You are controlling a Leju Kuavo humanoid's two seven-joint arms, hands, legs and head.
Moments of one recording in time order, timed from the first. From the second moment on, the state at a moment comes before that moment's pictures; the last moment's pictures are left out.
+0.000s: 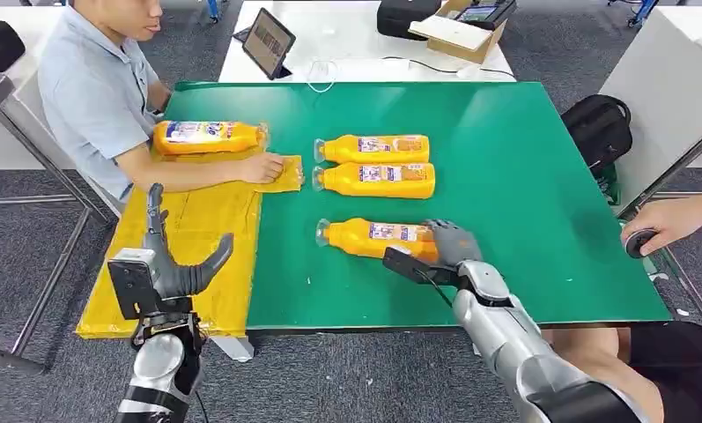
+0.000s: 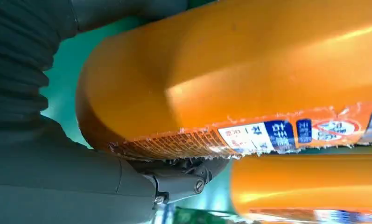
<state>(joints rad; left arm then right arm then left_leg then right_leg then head) -0.14 -0.19 -0.15 -1.43 -0.21 0.41 -0.45 -0.63 0.01 0.20 -0.48 1.04 -0.17 -0.16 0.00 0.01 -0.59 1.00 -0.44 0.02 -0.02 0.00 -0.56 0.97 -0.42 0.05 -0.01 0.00</state>
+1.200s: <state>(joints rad) 0.05 -0.17 -0.28 -1.48 0.01 -0.02 -0.60 -0.27 0.16 0.24 -1.01 0.40 -0.39 -0.56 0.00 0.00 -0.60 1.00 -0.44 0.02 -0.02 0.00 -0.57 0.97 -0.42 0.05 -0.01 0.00</state>
